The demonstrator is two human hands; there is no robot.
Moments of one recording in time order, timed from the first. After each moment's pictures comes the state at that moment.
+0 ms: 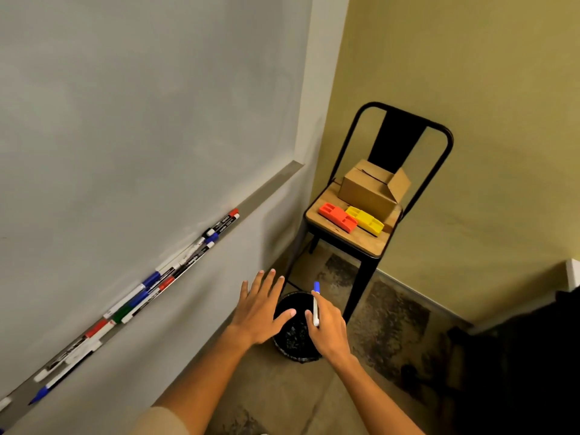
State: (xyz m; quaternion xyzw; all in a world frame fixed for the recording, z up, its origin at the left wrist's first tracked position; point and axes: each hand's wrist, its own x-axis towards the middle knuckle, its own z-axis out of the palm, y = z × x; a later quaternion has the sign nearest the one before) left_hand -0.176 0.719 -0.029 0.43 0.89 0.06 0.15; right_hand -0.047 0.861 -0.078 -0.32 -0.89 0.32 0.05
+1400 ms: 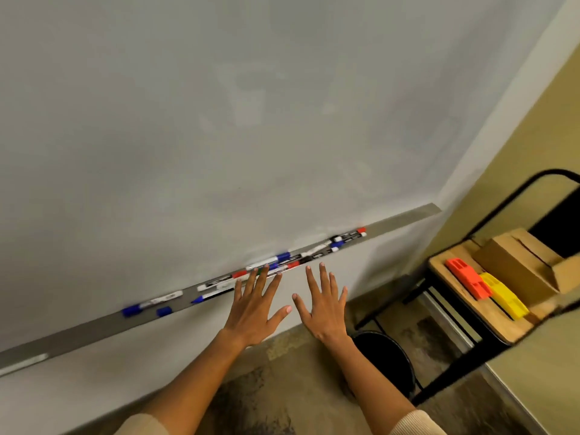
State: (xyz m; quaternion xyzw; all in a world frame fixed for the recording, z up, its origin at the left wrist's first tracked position) left_hand -0.174 0.485 -0.016 0.17 0.98 0.11 0.03; right_hand -0.175 0.678 -0.046 -0.01 -0.98 0.18 0.00
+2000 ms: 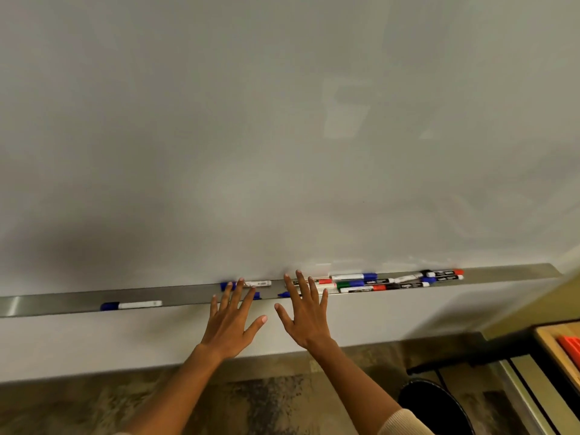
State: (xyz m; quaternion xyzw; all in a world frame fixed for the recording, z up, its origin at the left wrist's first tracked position) left_hand -0.107 0.271 -0.042 -0.05 0.99 0.13 0.04; right_hand -0.181 0.463 -0.054 0.22 -0.96 0.19 -0.01
